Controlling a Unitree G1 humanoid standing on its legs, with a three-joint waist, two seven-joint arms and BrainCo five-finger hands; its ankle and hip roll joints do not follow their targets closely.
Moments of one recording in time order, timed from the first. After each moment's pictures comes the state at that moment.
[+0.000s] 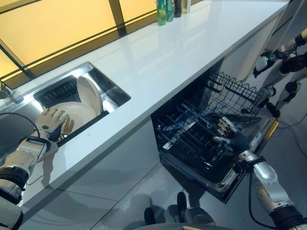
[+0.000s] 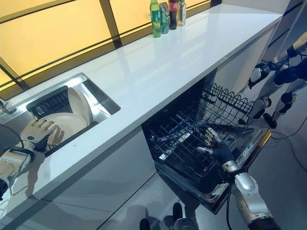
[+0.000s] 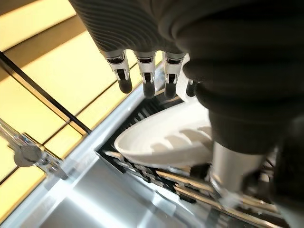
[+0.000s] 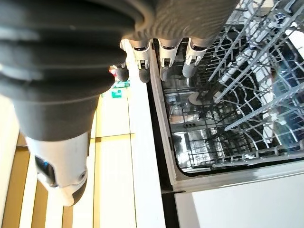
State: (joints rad) left arm -0.45 1.04 -0.53 0.83 0.97 -0.03 0.33; right arm 0.01 -0.62 0.17 0.19 0.63 -0.35 0.25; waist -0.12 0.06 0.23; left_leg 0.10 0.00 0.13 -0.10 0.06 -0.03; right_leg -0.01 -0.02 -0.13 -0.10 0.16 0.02
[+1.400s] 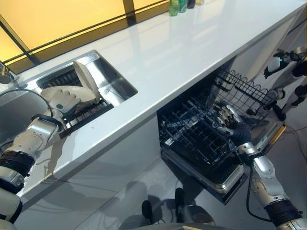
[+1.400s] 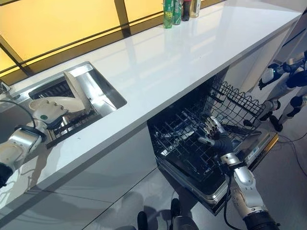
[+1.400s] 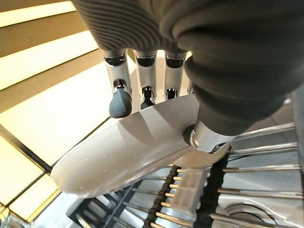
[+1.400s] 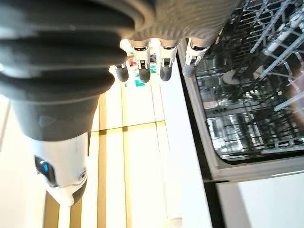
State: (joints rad) left arm -0.55 1.12 -0.54 0.54 1.06 -0.03 0.26; right arm -0.04 -0.58 0.17 0.13 0.73 -0.43 0.25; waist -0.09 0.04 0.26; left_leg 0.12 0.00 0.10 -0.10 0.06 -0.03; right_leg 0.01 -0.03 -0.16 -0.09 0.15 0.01
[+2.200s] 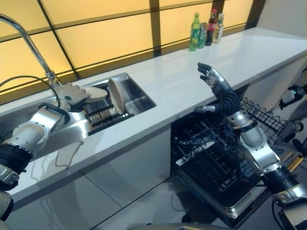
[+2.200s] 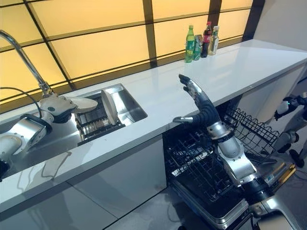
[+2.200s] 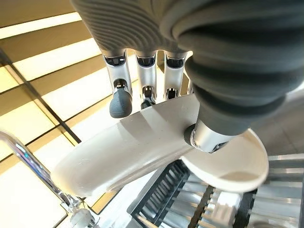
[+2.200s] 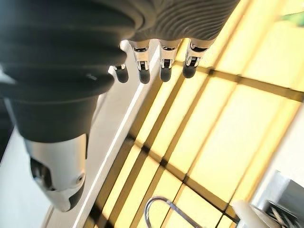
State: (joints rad) left arm -0.62 1.16 -0.57 0.33 0.88 -0.03 0.07; right arm -0.44 -0.70 0.32 0.02 0.26 -0.51 -0.03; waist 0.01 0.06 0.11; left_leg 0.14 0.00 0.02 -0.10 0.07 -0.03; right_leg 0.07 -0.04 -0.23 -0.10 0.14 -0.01
